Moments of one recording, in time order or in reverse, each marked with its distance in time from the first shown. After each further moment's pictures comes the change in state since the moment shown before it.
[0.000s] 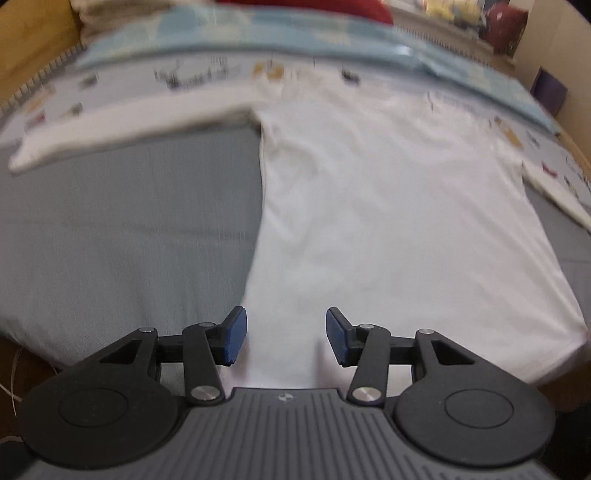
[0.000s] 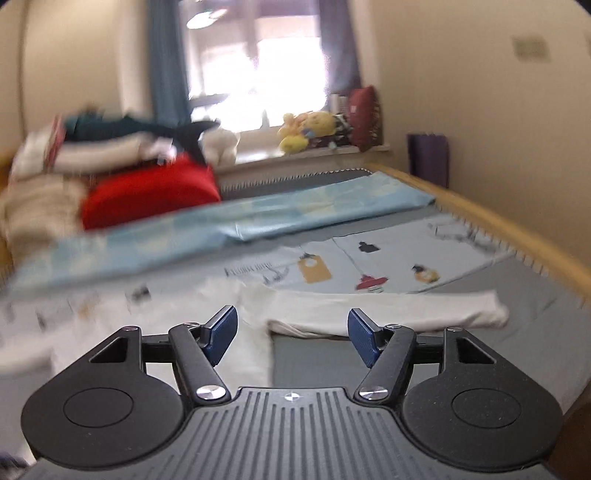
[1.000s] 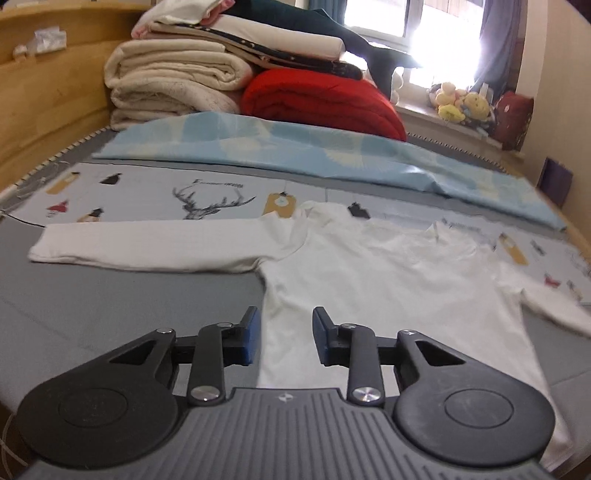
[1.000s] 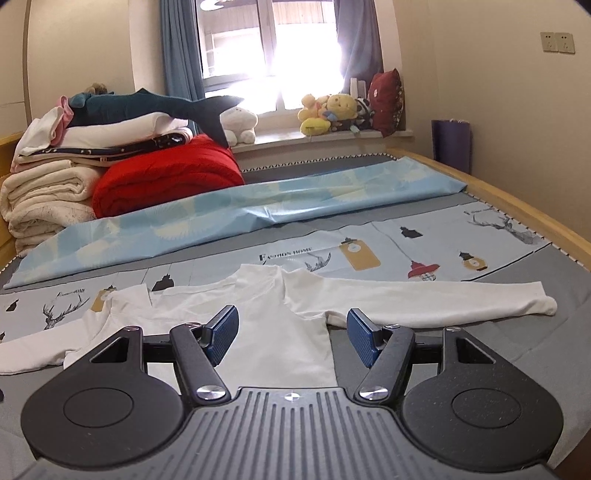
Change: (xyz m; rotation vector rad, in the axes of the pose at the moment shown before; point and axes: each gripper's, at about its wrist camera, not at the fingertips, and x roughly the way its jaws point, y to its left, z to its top) left arm -0.036 -0.011 0.092 -0.088 -0.297 0.023; right arm 0.055 0.089 -0.012 -0.070 0.062 0.001
